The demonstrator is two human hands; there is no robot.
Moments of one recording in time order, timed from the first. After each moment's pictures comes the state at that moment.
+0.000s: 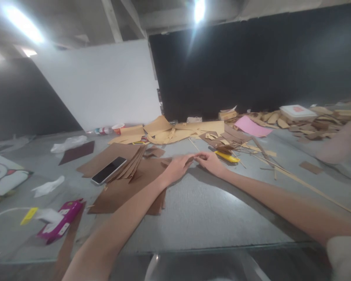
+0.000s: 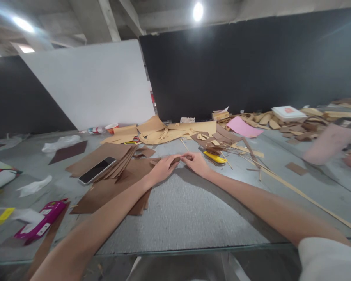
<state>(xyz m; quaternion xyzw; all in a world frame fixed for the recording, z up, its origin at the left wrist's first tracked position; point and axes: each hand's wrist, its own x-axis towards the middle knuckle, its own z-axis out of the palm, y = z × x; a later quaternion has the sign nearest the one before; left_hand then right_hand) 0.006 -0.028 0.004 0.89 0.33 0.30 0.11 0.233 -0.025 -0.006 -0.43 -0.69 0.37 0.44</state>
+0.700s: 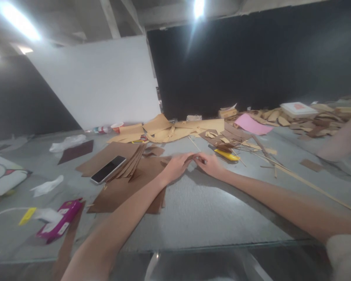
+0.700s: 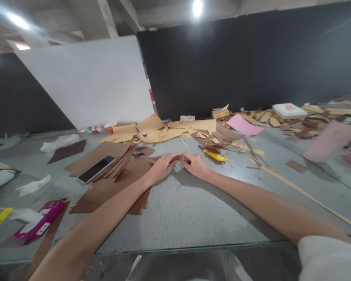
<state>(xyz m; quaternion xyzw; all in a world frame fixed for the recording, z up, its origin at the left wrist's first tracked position) 0.004 -0.024 -0.002 0.89 0.31 0.31 0.08 0.233 -0.024 -0.026 -0.39 -0.79 0.15 0.45</state>
